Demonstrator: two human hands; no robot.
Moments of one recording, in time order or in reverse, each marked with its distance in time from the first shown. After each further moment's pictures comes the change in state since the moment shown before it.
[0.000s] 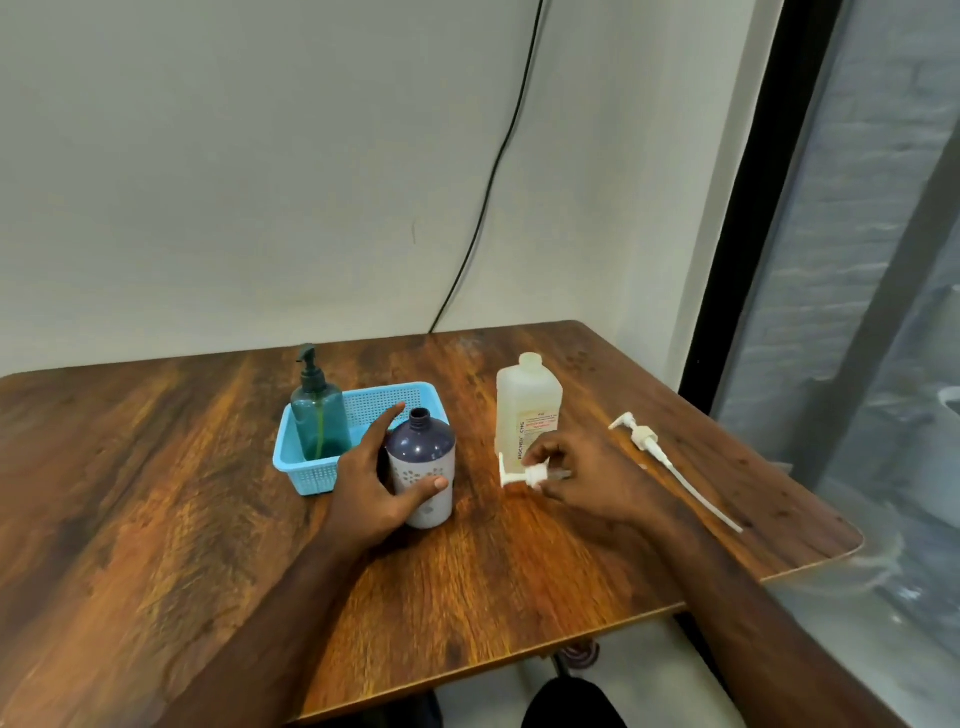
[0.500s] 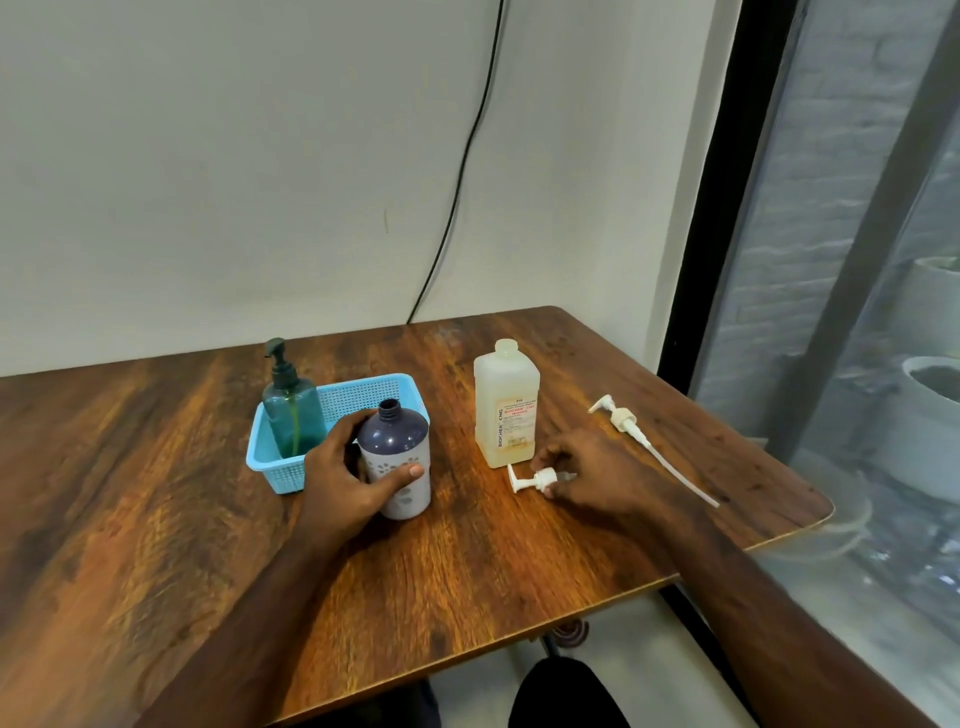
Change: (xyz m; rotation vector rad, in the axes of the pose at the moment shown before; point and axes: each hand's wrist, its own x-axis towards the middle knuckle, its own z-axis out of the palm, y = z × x) left_hand -0.001 0.007 0.000 -0.012 0.085 -0.056; right_hand -0.008 0.030 -0.003 -0.018 -0.071 0.071
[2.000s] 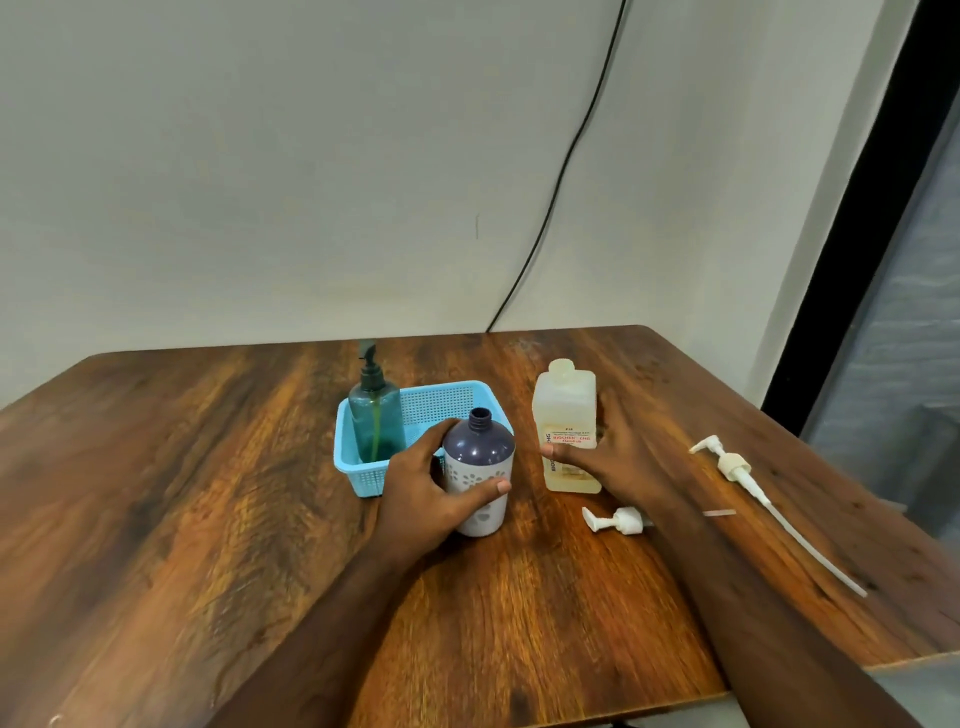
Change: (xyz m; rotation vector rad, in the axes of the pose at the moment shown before) left_hand 0.012 -0.010 -0.002 0.016 0.033 -0.057; right_hand 0.071 -0.057 0.023 0.336 0.234 -0.044
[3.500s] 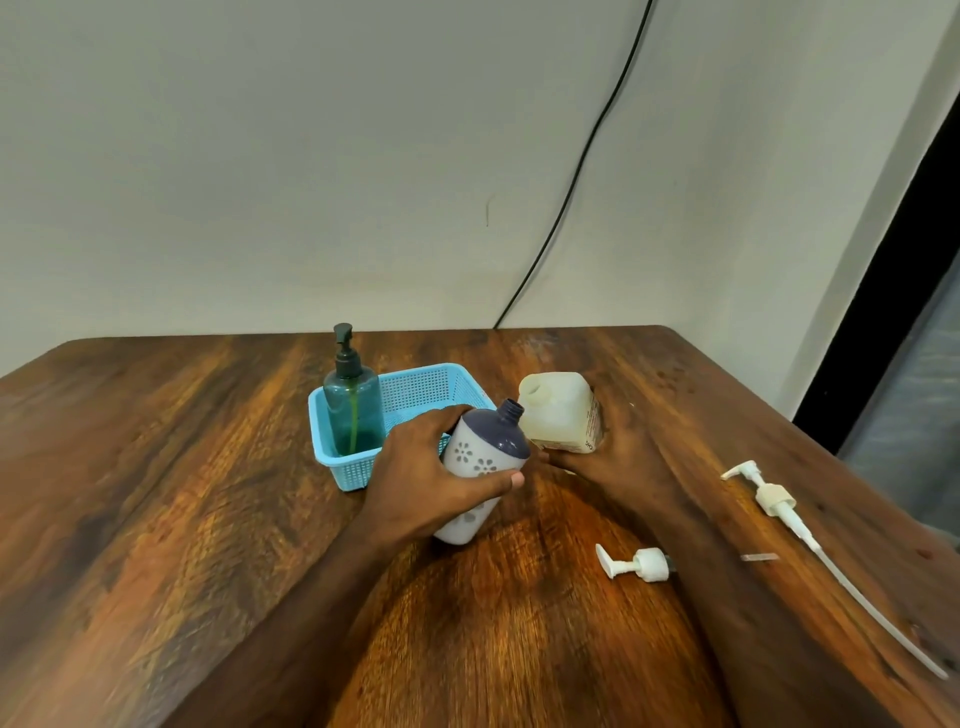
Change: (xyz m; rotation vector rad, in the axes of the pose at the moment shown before) left_hand 0.056 -0.009 0.002 0.301 -0.048 0.056; right_hand 0.051 0.013 0.015 -0.046 0.014 -0.129
